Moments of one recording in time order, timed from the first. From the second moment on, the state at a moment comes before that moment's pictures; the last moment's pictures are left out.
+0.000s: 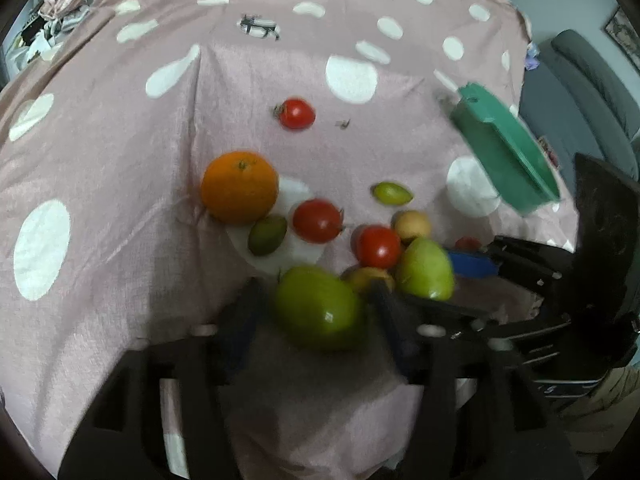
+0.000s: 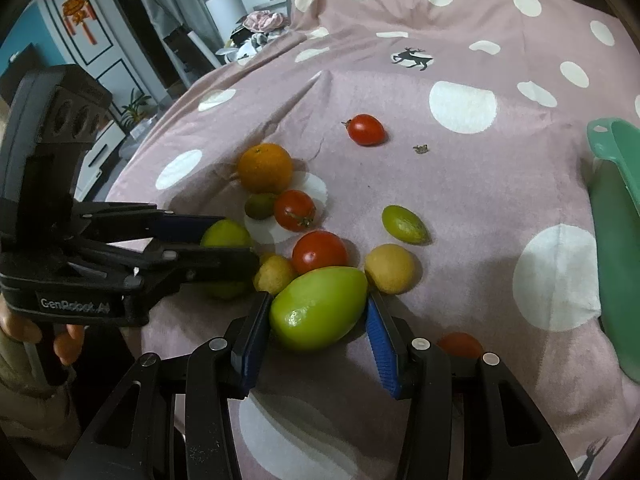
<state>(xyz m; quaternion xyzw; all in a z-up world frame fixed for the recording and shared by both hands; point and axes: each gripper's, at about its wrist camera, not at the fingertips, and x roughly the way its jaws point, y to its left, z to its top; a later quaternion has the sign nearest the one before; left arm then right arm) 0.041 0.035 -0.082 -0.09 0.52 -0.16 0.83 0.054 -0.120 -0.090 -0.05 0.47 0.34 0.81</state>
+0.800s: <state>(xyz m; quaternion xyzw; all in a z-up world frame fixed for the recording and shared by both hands) 0.038 0.032 -0.067 -0.10 0.50 -0.15 0.85 0.050 -0.132 -0.077 -0.04 0.45 0.34 0.82</state>
